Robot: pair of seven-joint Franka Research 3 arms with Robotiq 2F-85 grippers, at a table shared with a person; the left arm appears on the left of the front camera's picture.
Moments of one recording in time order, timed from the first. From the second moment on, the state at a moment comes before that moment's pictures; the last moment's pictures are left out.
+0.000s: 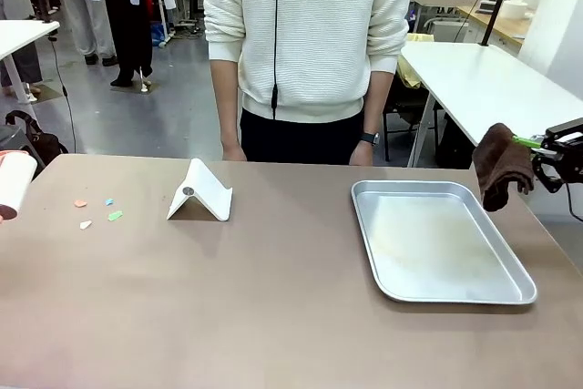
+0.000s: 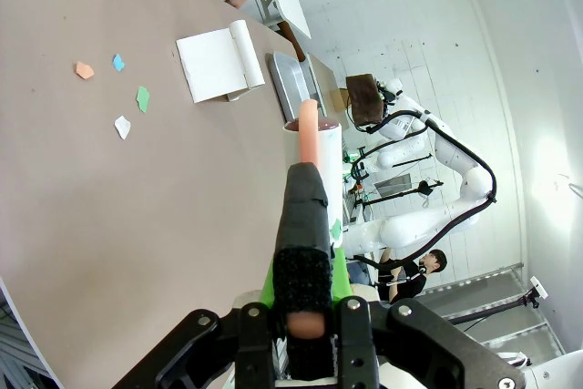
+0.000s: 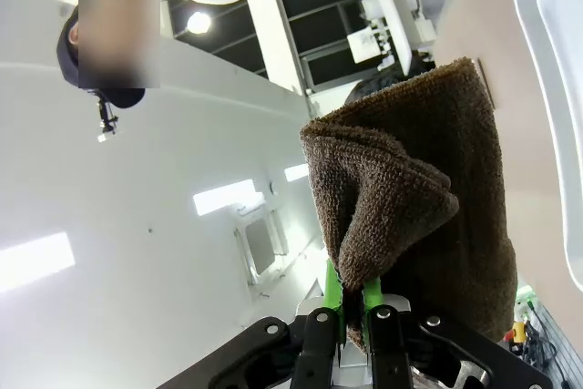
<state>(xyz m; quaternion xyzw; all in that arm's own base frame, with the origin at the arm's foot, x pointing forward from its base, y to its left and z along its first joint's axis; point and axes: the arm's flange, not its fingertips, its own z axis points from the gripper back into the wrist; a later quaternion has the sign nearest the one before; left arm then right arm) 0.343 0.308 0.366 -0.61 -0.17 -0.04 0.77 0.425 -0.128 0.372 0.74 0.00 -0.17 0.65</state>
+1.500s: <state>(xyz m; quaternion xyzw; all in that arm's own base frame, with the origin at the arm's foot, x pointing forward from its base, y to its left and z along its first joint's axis) 0.402 0.285 0.340 -0.41 -0.16 0.17 0.88 0.425 -0.128 0.372 0.74 0.00 -0.17 0.65</state>
